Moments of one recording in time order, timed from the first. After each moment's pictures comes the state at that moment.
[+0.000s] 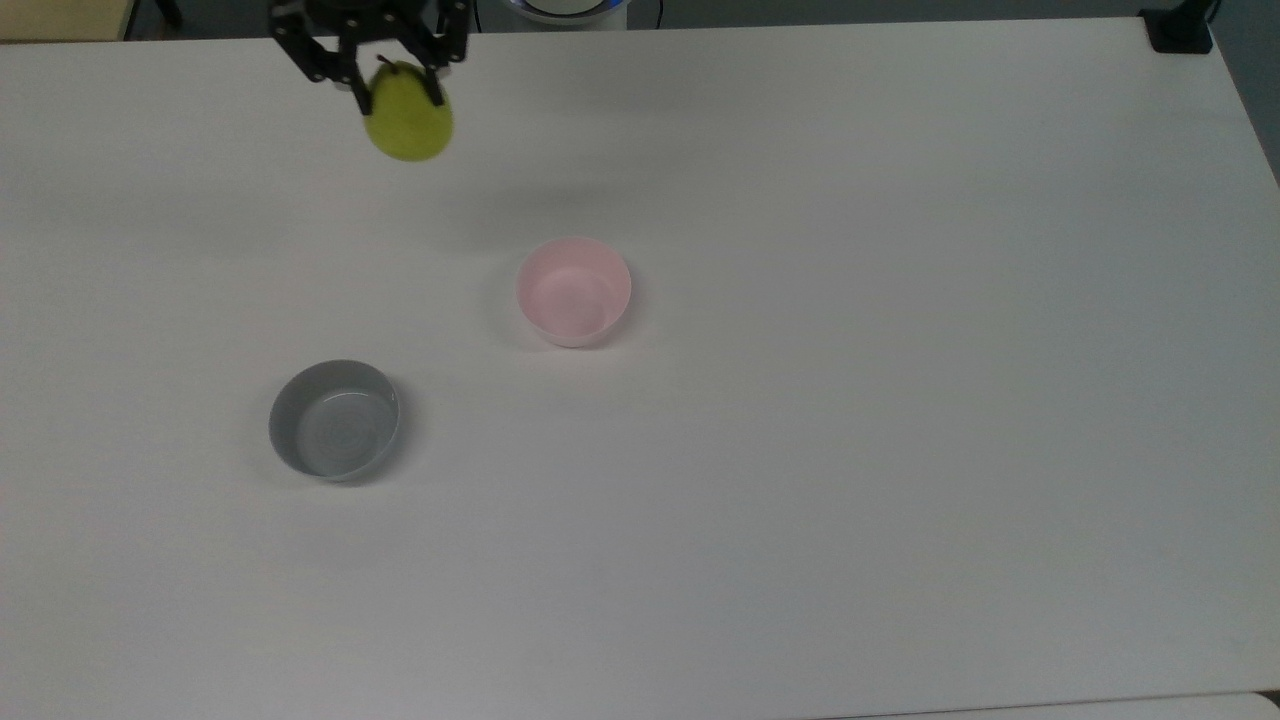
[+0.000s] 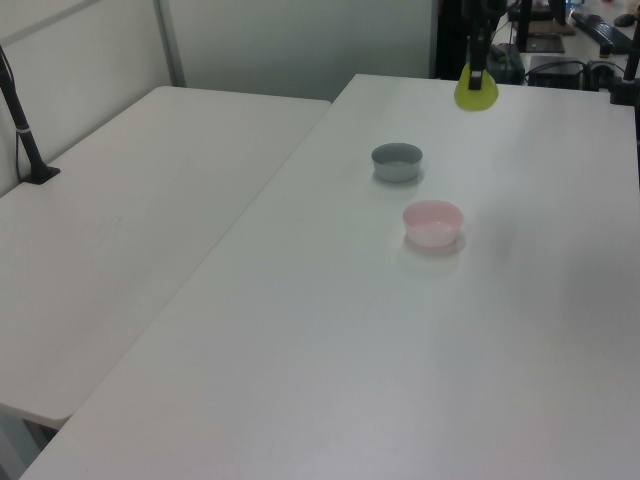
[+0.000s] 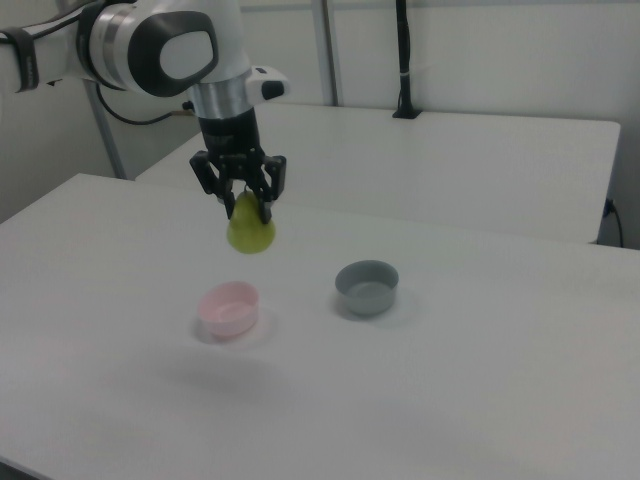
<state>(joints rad) -0.04 0.04 -0.11 -1.66 0.02 1.72 -0.36</state>
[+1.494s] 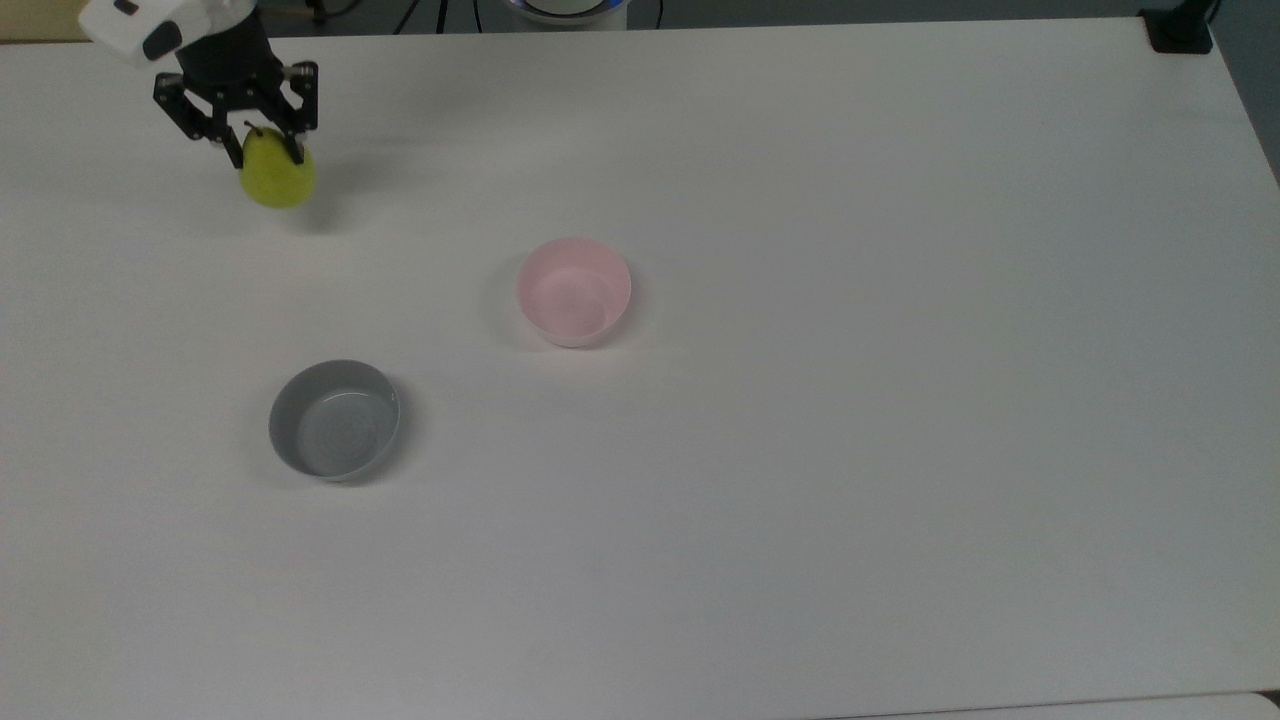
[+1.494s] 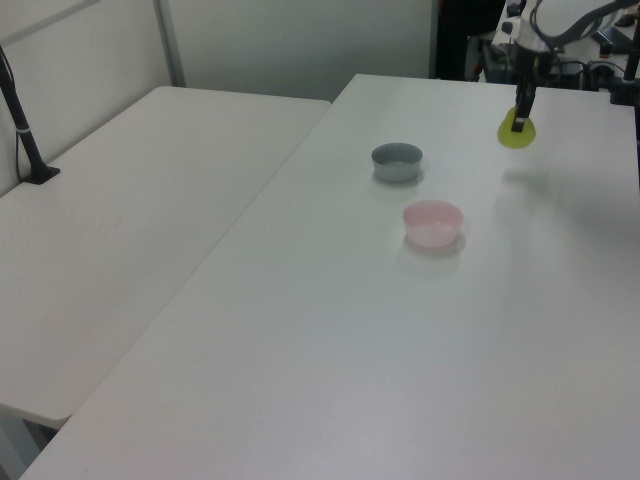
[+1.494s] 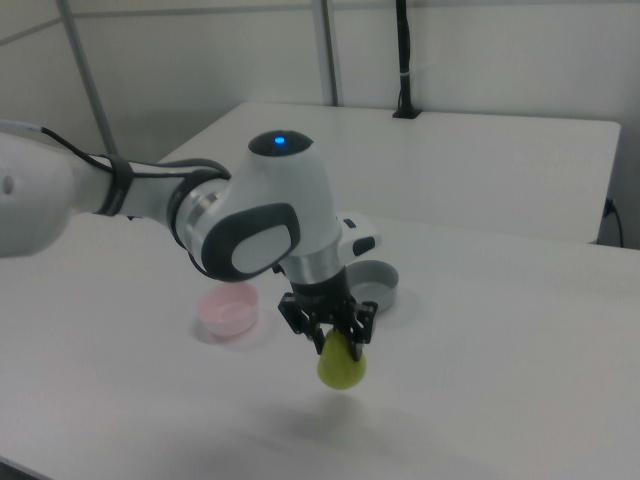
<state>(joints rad) -0.32 0.02 -0.12 -2.13 0.02 2.27 -0.64</state>
